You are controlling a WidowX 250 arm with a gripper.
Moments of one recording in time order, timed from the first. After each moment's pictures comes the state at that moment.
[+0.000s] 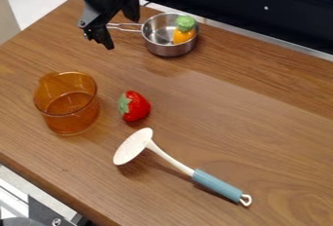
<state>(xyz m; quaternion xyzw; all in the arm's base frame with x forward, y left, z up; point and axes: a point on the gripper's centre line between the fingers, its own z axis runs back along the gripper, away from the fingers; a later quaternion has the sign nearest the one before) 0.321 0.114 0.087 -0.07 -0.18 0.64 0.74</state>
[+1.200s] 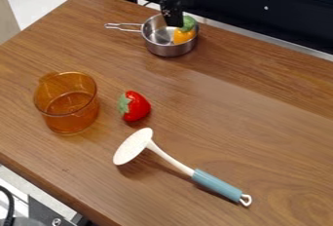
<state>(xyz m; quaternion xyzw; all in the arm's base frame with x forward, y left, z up) 0.423 0.072 0.073 -0.08 -0.08 0.77 0.62</state>
